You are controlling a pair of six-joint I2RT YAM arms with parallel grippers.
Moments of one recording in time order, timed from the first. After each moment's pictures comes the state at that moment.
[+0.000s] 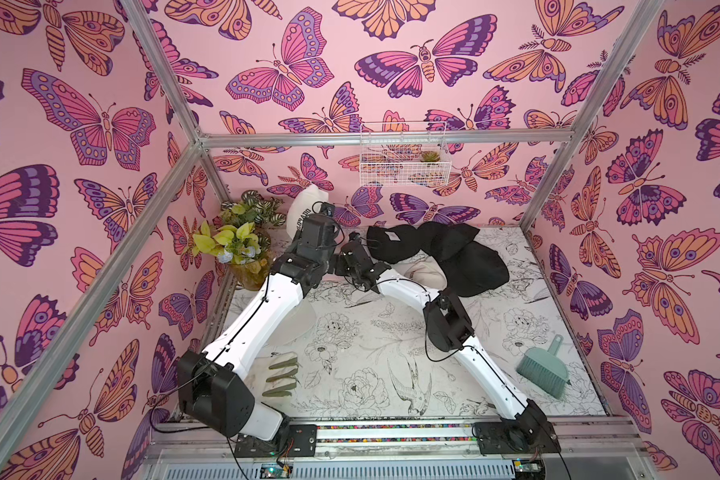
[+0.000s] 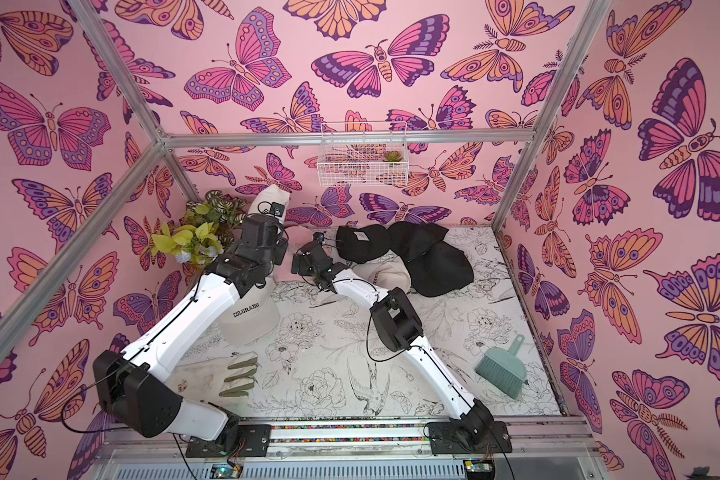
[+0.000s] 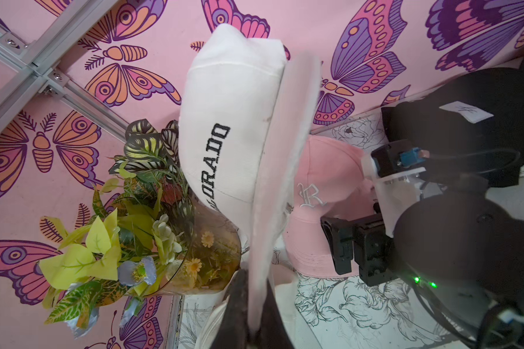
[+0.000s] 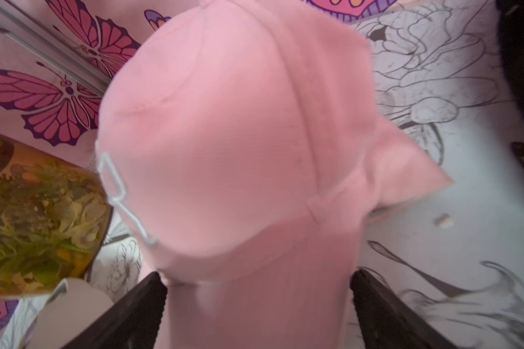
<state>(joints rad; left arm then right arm) -0.43 1.47 1.41 -0.48 -0.56 0.19 0.75 2.67 2.29 -0.18 0.11 0.64</state>
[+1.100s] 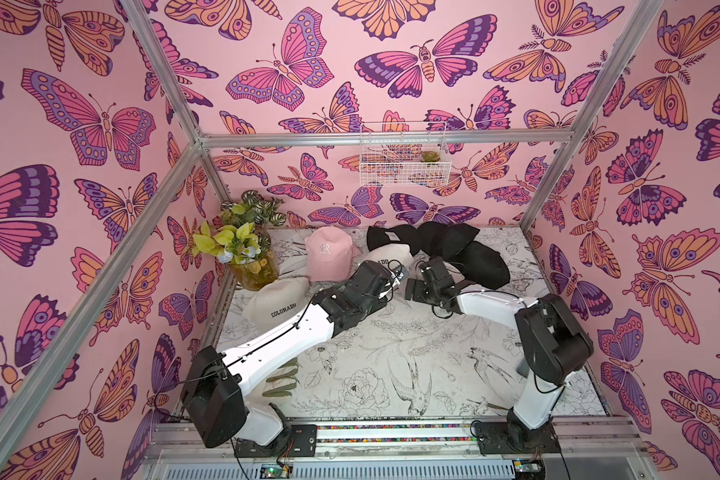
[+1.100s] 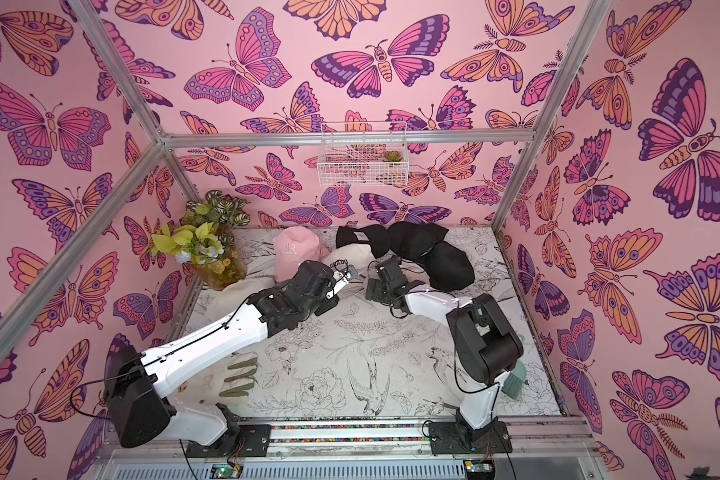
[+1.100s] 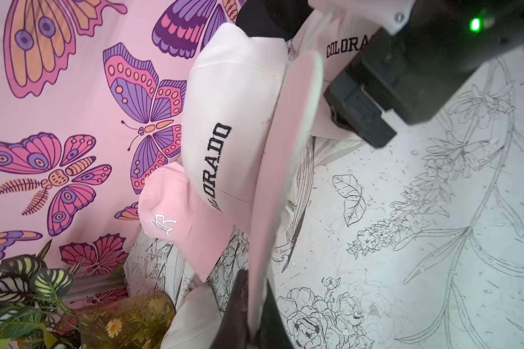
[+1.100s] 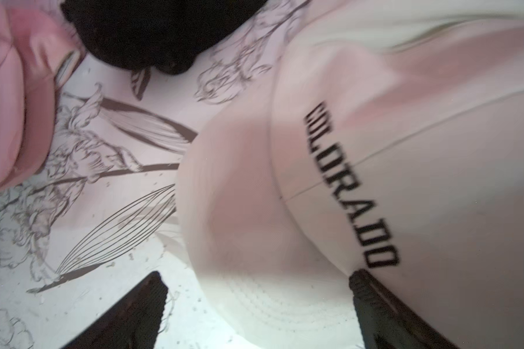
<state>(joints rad) -0.83 1.45 1.20 -0.47 -0.42 0.49 0.48 1.76 1.06 -0.20 0.15 0.61</state>
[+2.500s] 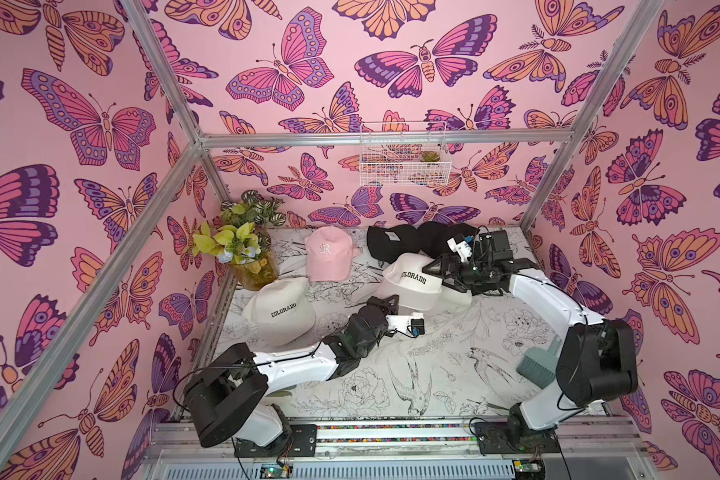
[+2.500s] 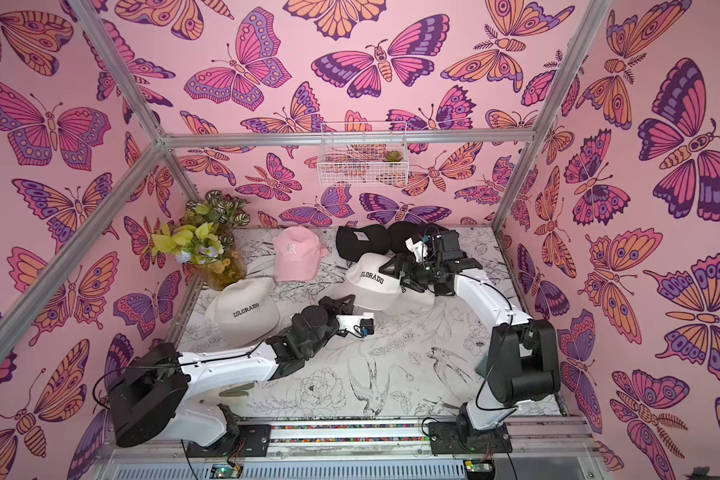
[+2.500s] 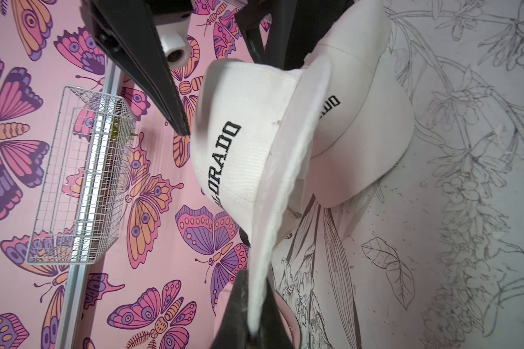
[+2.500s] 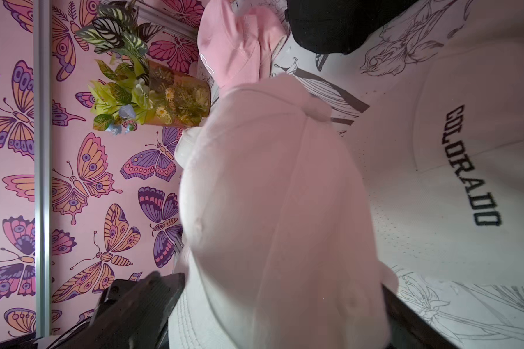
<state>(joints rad) -0.93 1.46 0.67 0.58 -0.34 1.19 0.17 1.60 1.21 -0.47 -0.81 0.49</state>
